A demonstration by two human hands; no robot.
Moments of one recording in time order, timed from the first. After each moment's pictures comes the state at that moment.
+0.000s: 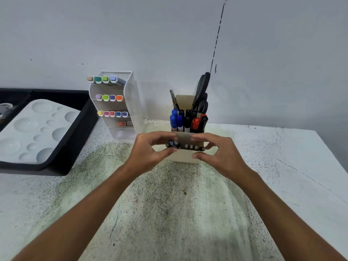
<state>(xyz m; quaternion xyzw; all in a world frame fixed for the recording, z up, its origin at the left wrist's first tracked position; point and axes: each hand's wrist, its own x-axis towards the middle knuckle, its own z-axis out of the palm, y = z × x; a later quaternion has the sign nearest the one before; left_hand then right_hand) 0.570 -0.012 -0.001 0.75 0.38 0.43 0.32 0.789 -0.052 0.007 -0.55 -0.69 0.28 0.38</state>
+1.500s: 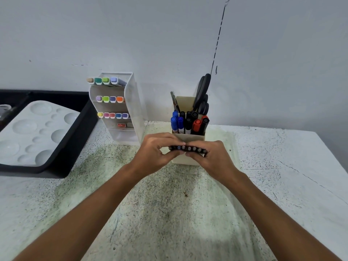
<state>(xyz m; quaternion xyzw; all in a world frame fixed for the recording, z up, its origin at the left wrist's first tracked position) 0.580 -0.004 -0.004 0.83 0.30 0.42 0.22 0.772 -0.040 -0.014 -0.50 -0.75 0.18 0.40</state>
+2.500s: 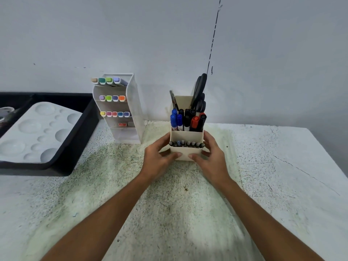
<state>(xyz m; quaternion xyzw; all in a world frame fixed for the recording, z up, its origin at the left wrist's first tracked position) 0.593 -0.015 -0.058 0.59 0.44 0.47 0.49 0.766 -0.054 -0.060 -0.57 -0.51 0.37 0.53</state>
